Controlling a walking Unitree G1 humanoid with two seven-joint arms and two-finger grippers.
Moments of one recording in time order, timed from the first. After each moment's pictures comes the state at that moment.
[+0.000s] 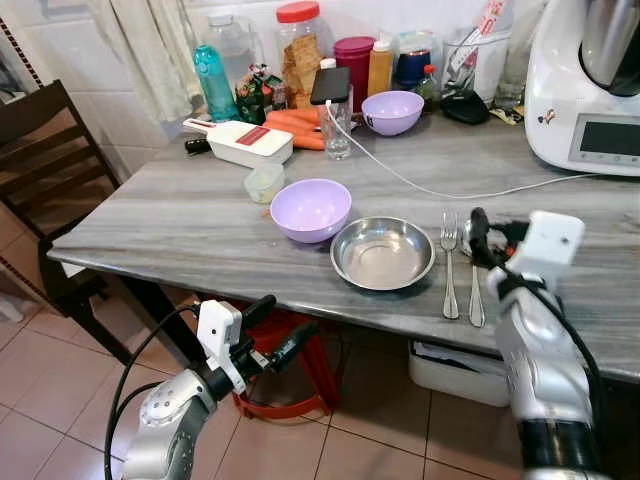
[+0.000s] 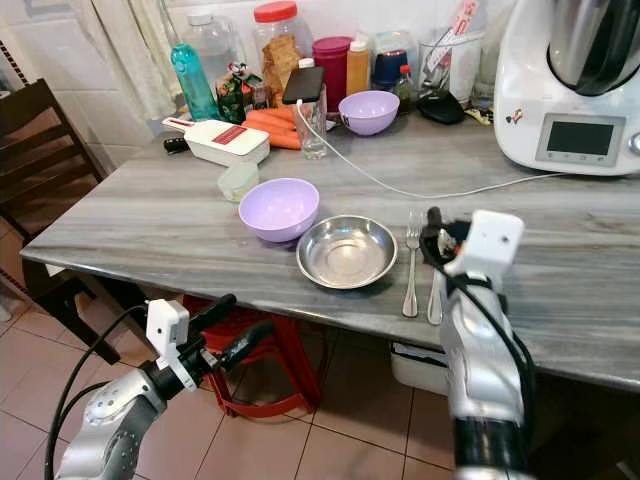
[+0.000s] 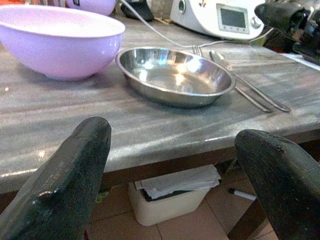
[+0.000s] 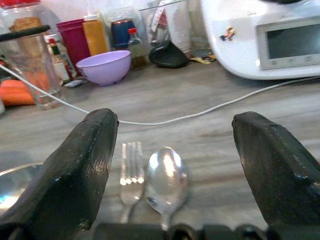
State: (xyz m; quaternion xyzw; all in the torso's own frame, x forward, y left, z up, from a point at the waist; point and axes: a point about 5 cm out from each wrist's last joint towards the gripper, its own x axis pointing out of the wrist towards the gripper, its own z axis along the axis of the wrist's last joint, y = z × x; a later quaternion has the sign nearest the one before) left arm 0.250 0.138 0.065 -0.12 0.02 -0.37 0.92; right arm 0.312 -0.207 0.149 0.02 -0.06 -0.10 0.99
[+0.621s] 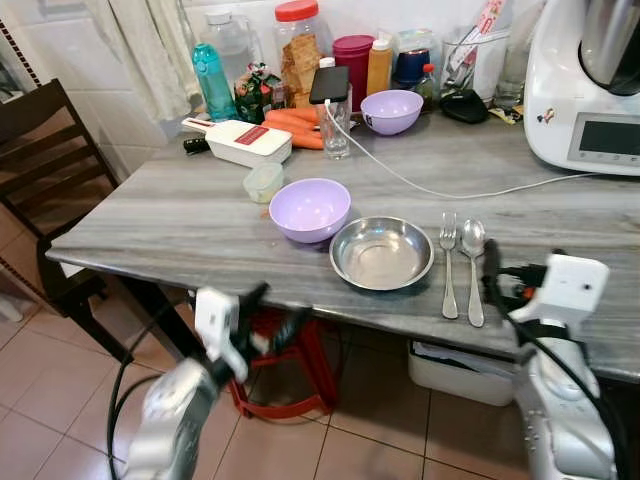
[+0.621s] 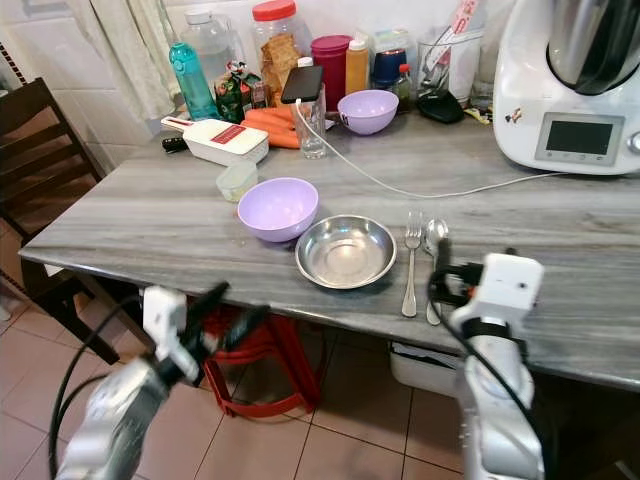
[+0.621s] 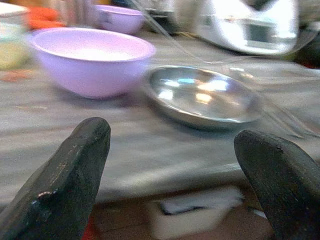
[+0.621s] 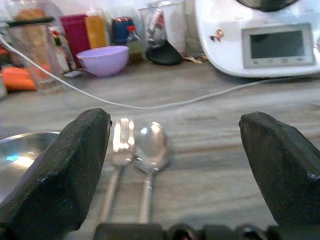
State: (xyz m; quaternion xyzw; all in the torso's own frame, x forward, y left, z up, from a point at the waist) left arm 0.272 0.138 0.076 -0.10 0.01 -0.28 0.96; right arm 0.268 -0.204 0.140 0.00 -0.06 -0.09 0.99
